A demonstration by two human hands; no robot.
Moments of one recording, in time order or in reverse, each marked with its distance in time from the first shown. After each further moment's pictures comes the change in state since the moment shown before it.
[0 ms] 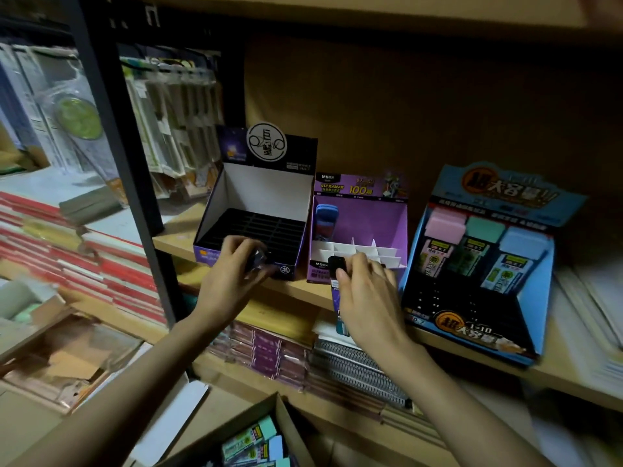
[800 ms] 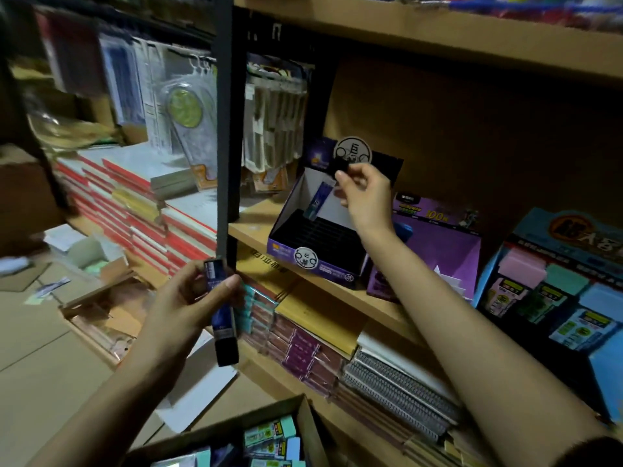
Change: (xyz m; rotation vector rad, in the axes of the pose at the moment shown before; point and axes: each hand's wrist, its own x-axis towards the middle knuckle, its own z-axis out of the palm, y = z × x) left_hand -0.099 -0.014 -0.113 -0.795 0.211 -0.433; right_hand 0.128 -0.116 0.014 0.907 0.032 -0.029
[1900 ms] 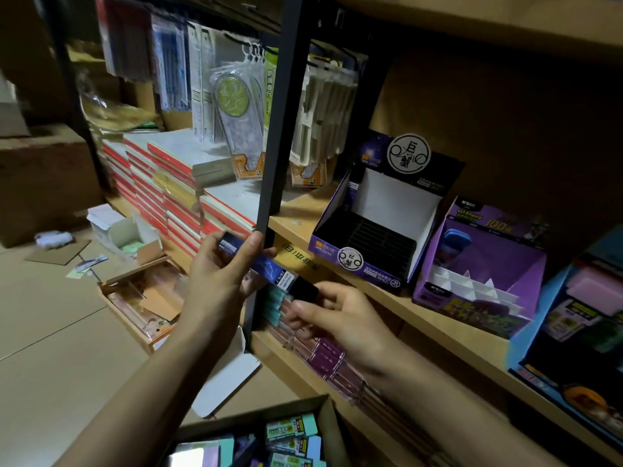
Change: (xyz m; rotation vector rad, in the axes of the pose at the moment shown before) left_hand 0.023 0.011 -0.003 -0.398 0.193 -0.041; right_hand -0.147 -0.007 0.025 0.244 -0.755 0.487
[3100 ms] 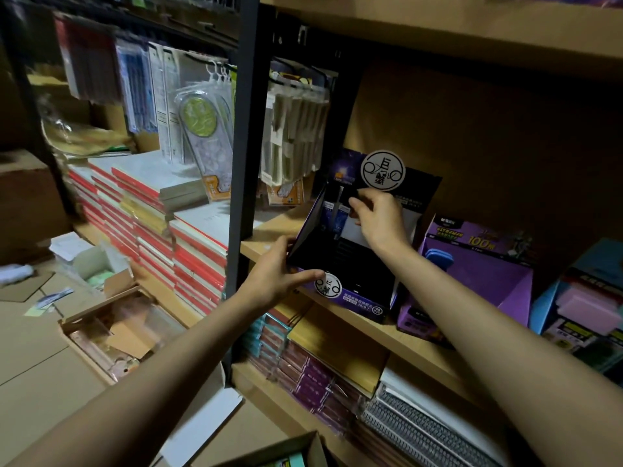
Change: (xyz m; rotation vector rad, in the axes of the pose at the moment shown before) left_hand 0.101 -0.068 0.057 0.842 -0.449 0.112; right_hand 0.143 -0.047 -0.138 -0.586 0.747 -0.380
